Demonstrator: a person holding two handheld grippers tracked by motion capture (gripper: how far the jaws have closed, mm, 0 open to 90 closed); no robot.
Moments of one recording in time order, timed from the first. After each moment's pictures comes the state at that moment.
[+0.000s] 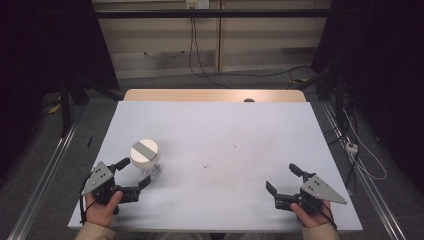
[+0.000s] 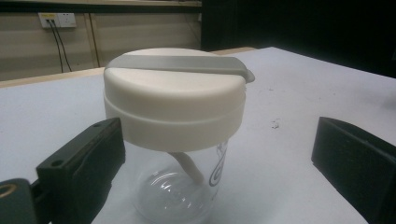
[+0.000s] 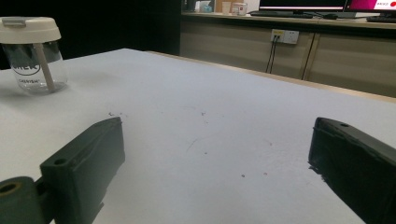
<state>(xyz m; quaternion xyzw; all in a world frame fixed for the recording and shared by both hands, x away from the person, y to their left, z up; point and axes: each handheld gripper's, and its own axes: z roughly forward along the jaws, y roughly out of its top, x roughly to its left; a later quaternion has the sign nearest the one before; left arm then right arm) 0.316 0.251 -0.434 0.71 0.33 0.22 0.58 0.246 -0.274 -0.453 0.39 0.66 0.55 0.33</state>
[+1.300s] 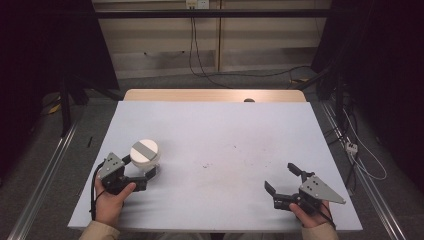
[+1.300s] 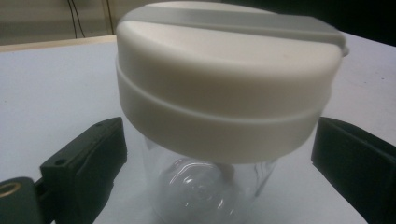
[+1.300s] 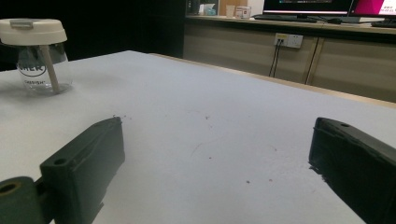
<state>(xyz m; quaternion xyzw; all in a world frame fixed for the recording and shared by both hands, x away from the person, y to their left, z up) 0.349 0.236 -0.447 0.73 0.37 0.21 0.53 0.247 -0.271 -0.452 0.38 0.66 0.55 0.33</state>
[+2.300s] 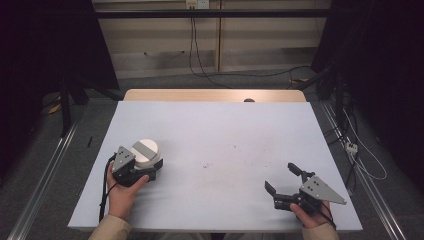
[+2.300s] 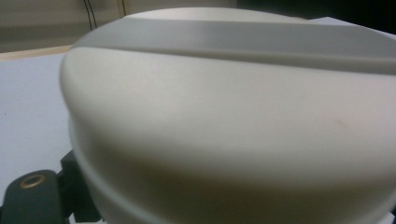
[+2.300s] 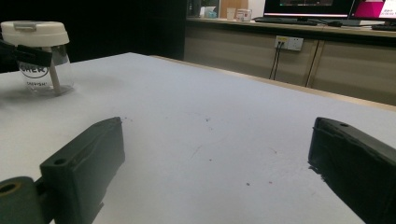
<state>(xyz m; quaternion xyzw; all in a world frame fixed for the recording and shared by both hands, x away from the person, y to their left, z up) 0.365 0.213 -0.448 0.73 0.38 0.24 0.51 0.246 -0.272 -0.451 0.38 0.66 0.56 0.34</state>
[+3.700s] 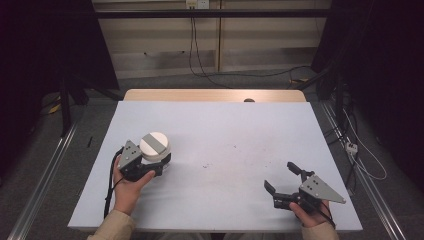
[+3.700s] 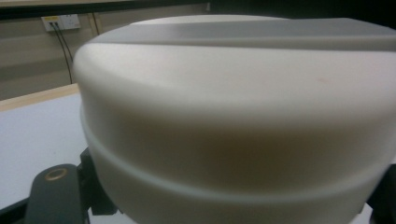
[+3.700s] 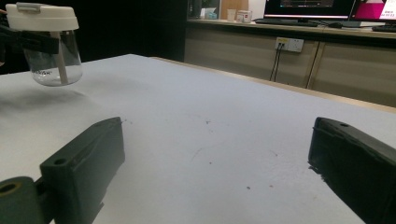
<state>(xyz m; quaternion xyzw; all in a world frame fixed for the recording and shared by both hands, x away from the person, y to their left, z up) 0.373 0.189 -0.430 0.73 0.32 0.24 0.55 0.249 -0.271 -0.451 0.38 0.66 0.56 0.33</state>
